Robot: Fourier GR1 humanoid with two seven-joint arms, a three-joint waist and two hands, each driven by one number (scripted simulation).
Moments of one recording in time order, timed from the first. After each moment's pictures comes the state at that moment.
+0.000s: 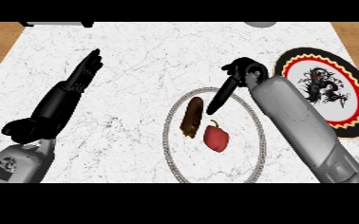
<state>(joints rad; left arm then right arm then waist) -0.23 0.49 -0.25 -1.60 0.21 0.03 -0.07 -0.81 -0.28 0.41 -1.05 -0.20 0.20 1.19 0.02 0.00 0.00</state>
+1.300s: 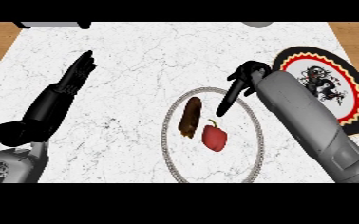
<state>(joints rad) -0.19 0.48 -0.19 -1.62 0.19 -0.01 -0.06 -0.88 -0.34 0.53 -0.83 -0.44 0.29 1.16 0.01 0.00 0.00</state>
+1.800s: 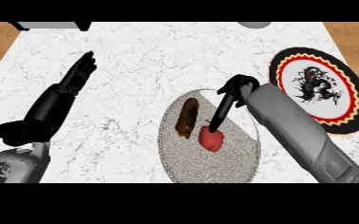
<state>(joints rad) -0.19 0.46 -0.18 -1.62 0.18 -0.02 -0.06 -0.82 -0.30 0.61 -0.88 -0.49 0.29 1.16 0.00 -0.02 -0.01</state>
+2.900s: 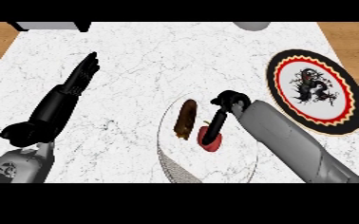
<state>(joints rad) -0.18 0.43 -0.17 -1.62 0.13 -0.03 -0.05 -0.76 -0.31 0.78 -1.01 -0.45 0.24 1.10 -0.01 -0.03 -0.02</state>
